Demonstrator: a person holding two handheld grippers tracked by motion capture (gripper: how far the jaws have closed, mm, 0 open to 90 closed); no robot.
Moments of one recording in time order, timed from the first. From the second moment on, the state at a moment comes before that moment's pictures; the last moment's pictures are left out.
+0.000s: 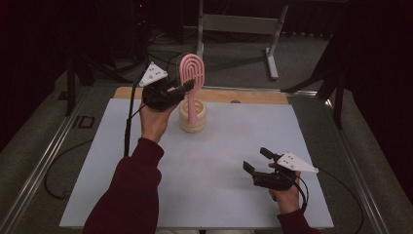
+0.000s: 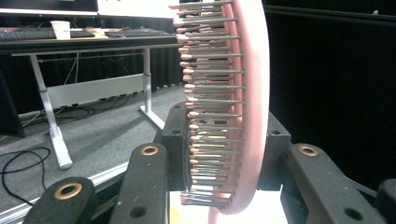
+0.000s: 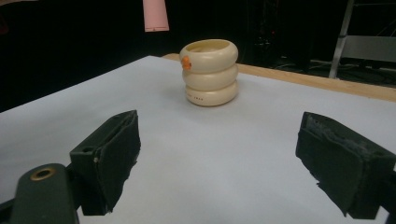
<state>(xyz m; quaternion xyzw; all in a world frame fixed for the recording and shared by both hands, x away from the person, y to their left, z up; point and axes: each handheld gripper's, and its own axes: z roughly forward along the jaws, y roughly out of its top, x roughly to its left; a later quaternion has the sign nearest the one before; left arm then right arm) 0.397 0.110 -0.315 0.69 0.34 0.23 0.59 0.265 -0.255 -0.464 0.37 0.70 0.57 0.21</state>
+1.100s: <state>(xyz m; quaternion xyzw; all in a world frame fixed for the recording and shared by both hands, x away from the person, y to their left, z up) 0.427 0.105 -0.324 0.68 0.37 0.26 0.58 0.266 -0.261 -0.463 0.38 0.69 0.57 0.22</state>
